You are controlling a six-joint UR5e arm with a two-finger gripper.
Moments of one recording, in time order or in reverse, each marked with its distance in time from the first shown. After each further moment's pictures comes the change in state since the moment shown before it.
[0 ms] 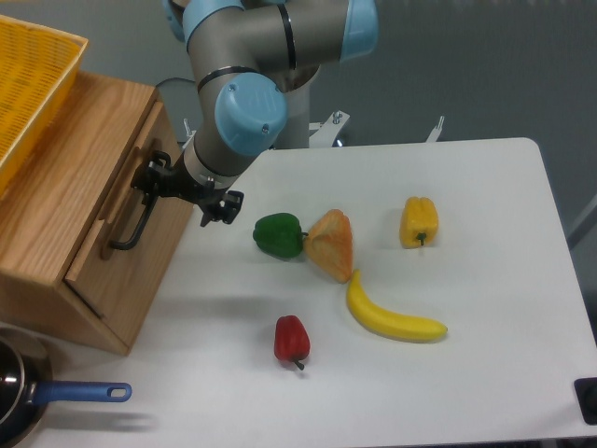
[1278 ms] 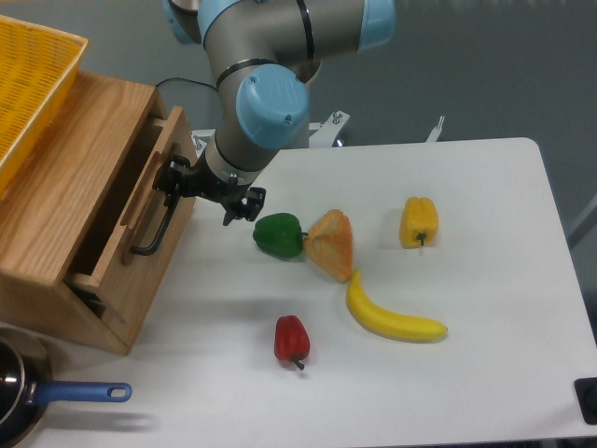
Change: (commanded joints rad) arm 0.041 0.006 0.014 0.005 0.006 0.002
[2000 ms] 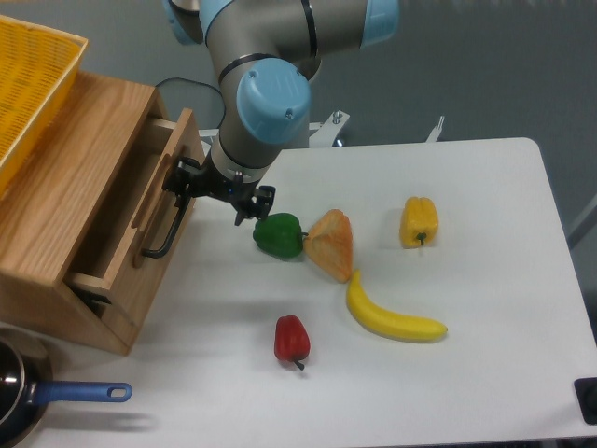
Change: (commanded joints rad) arm 0.003 0.003 0.020 0.031 0.072 0.002
